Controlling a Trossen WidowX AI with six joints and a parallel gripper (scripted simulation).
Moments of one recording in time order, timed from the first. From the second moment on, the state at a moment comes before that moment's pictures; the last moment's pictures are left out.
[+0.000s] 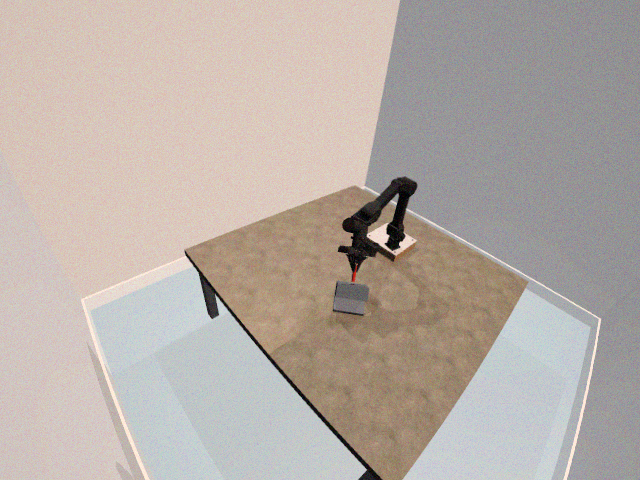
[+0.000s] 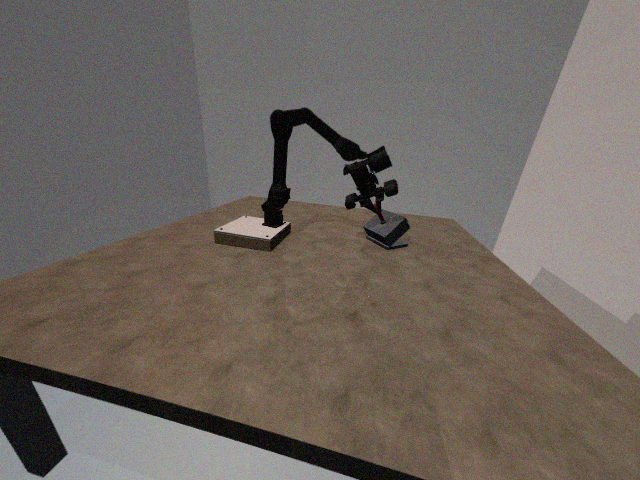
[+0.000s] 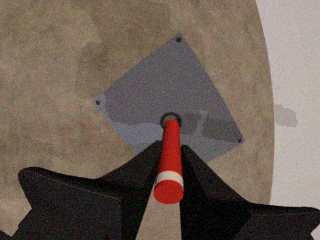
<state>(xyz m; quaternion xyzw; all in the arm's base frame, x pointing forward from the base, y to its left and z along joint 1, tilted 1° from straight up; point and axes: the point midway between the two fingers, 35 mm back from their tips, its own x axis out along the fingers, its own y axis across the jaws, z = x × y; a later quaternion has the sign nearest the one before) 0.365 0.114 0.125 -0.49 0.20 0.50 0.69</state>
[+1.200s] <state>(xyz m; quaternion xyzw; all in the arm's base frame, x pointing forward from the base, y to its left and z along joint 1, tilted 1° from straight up) 0.373 0.123 0.110 -0.49 0.20 0.50 0.69</state>
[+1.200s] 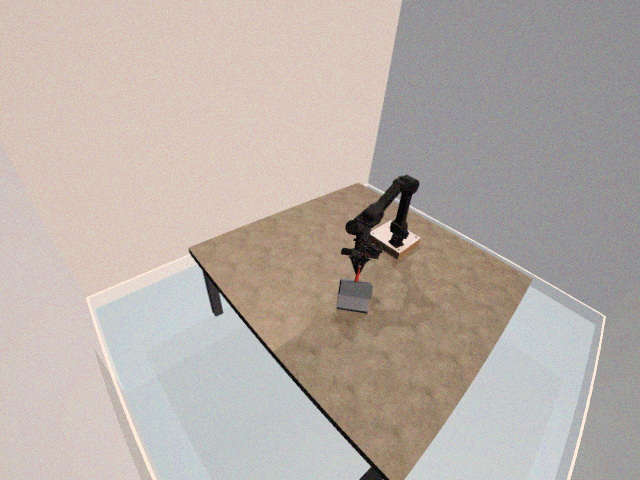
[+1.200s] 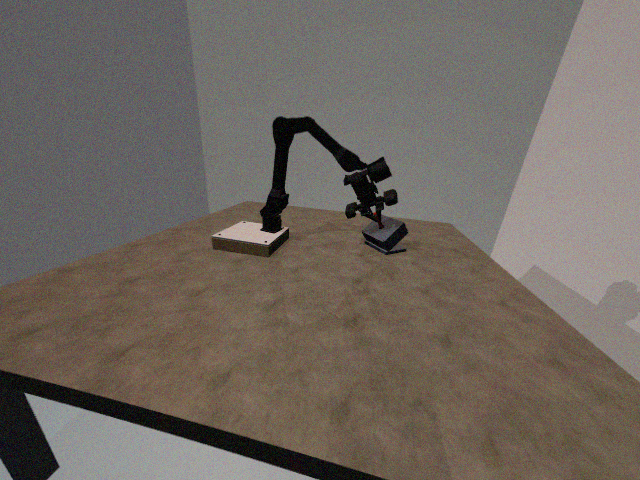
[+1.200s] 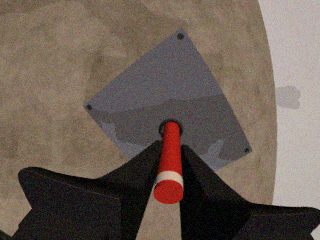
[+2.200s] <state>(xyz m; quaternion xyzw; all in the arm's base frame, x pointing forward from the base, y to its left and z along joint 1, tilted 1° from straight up) 0.379 0.131 0.098 -0.49 0.20 0.50 0.69</state>
